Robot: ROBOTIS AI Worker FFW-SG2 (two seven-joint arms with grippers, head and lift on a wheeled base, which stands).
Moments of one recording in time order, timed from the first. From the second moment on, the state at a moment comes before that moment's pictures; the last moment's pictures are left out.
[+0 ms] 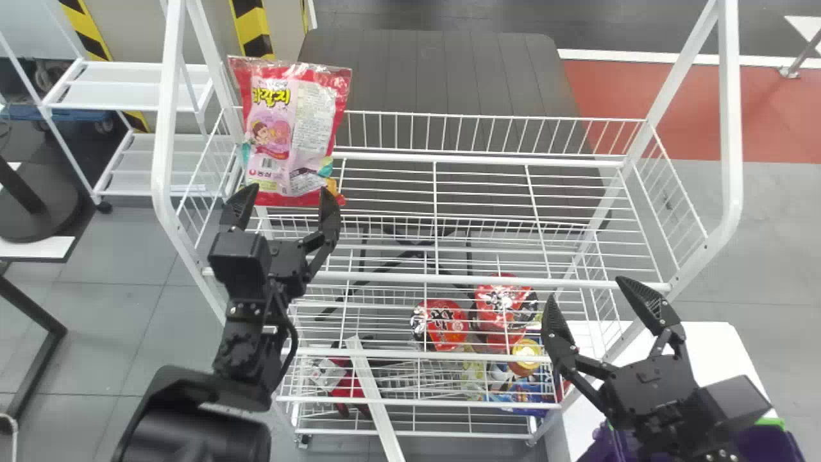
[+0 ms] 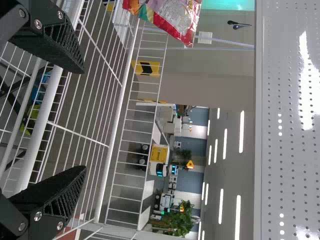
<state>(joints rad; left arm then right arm) 0.15 0.07 -0.19 -1.47 0.00 -0.29 0.16 0.54 -0.32 0.12 -1.73 -0.10 -0.41 0.03</state>
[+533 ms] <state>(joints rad) 0.53 0.07 -0.10 -1.88 0.02 -0.24 0.17 0.59 -0.33 0.10 -1.81 -0.10 -0.38 0.03</state>
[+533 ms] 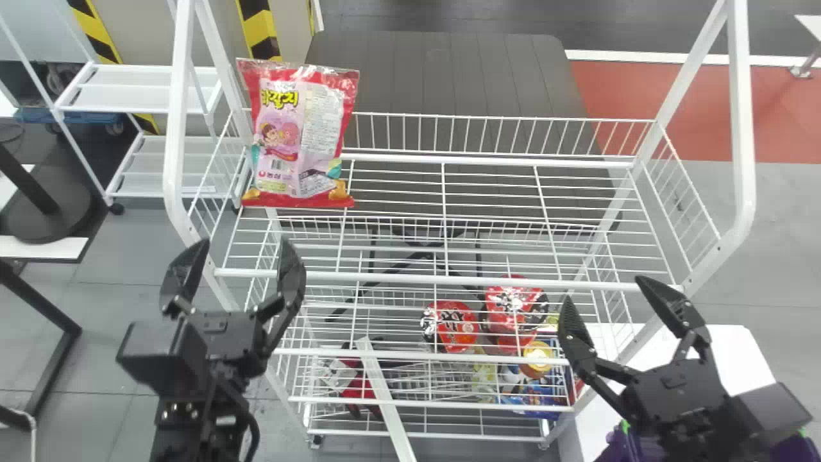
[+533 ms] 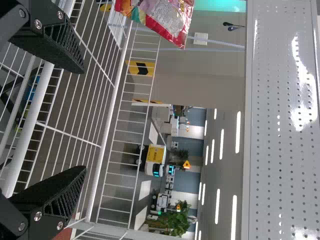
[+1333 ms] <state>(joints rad) 0.80 0.07 -0.15 -2.06 -0.02 -0.23 0.24 0.76 -0.33 0.08 -2.11 -0.15 -0.23 0.00</state>
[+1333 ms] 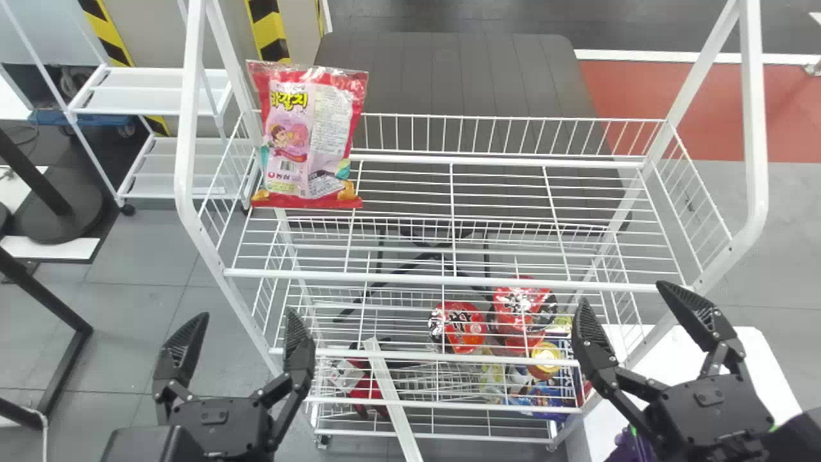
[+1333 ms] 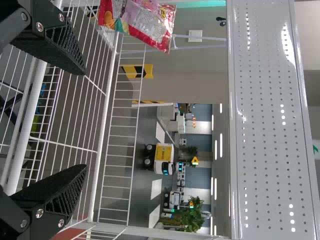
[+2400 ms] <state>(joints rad) 0.78 0.08 -0.15 -2.05 -0.03 -0.21 0.26 0.76 -0.33 0.09 -2.09 -0.15 -0.26 0.00</state>
